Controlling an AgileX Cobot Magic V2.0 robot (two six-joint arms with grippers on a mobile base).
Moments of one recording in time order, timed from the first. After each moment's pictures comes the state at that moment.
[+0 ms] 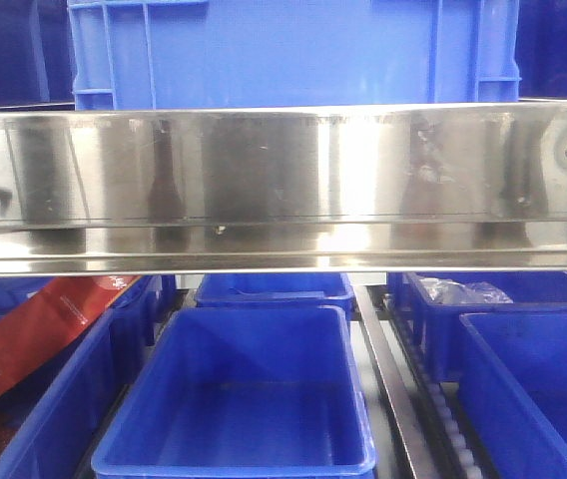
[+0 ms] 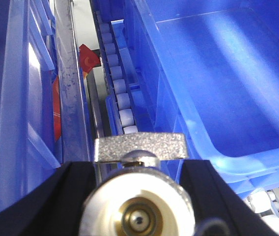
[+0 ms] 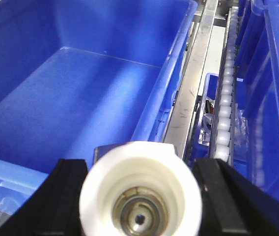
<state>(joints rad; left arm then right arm) -0.16 1.39 -1.78 0.01 1.17 0.00 0.25 1.26 -1.55 0.17 0.90 -0.13</state>
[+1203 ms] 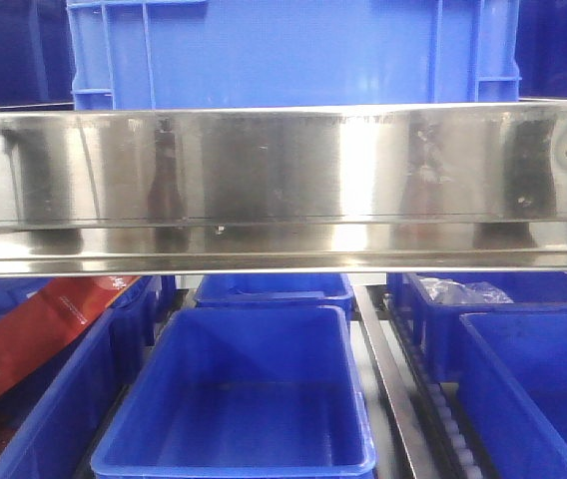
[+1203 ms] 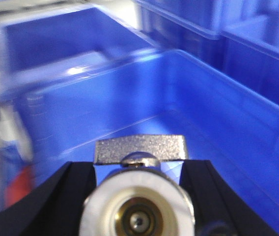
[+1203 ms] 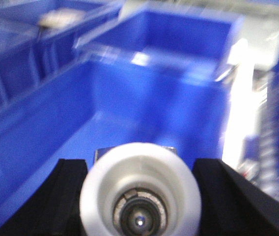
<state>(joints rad) -0.37 1.76 -2.17 0.00 0.91 0.05 0.37 1.63 -1.96 0.19 0.84 -0.13</state>
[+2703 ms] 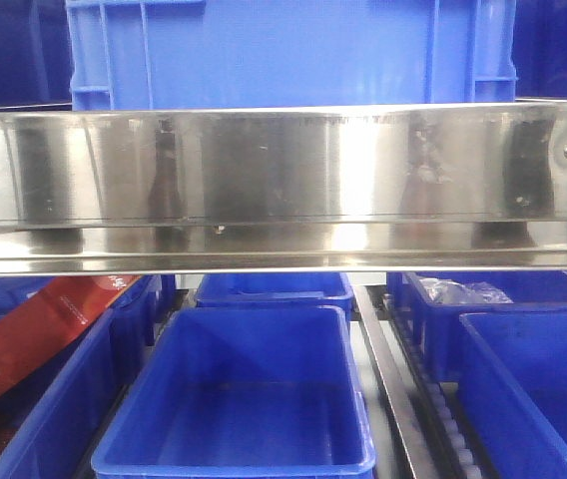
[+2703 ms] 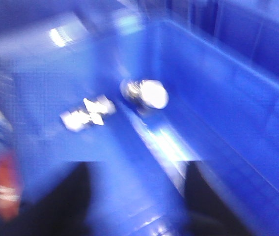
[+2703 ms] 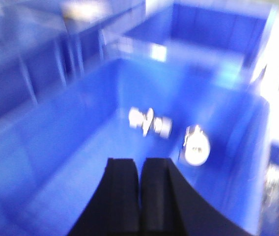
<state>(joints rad) -0.37 1.82 -2.40 0.02 1.16 0.05 0.40 1.62 -2.07 0.20 0.91 -0.13</state>
